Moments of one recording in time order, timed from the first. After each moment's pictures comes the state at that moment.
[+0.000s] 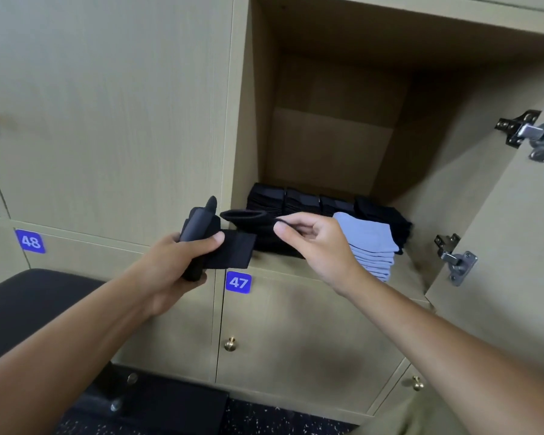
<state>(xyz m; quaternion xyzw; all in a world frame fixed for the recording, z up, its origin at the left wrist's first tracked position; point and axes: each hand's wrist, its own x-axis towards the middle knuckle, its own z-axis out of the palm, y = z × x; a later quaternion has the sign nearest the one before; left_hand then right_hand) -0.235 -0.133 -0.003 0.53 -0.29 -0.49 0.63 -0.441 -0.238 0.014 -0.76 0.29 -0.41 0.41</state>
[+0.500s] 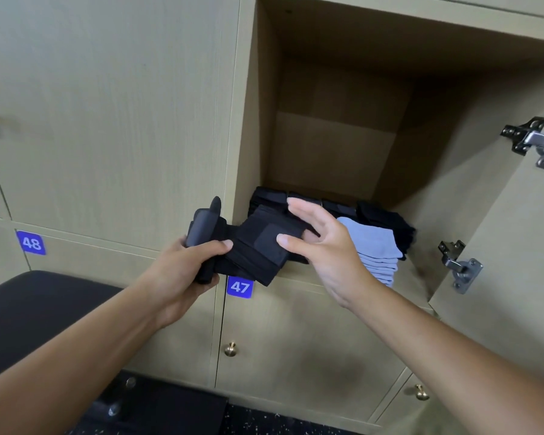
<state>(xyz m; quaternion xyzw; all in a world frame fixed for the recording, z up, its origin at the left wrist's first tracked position) -0.245 -0.137 -0.007 0.48 -0.27 -0.50 0.67 -0.443 -0.236 0.015 -0.70 0.29 -0.42 0.49</state>
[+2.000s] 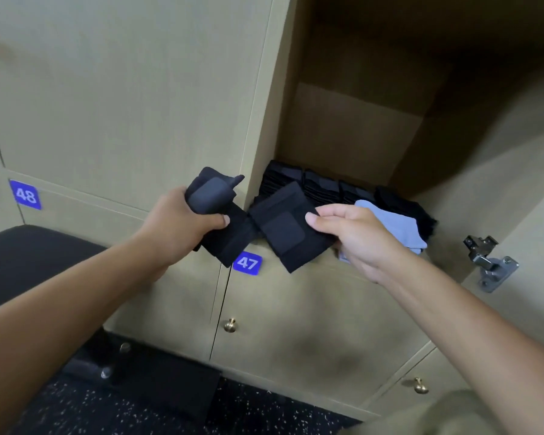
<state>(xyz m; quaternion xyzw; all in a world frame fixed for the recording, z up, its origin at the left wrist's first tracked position) -0.211 -0.150 -0.021 0.64 -0.40 -0.29 0.59 -0.446 -0.271 0.008 -0.69 0.43 -0.30 0.50</state>
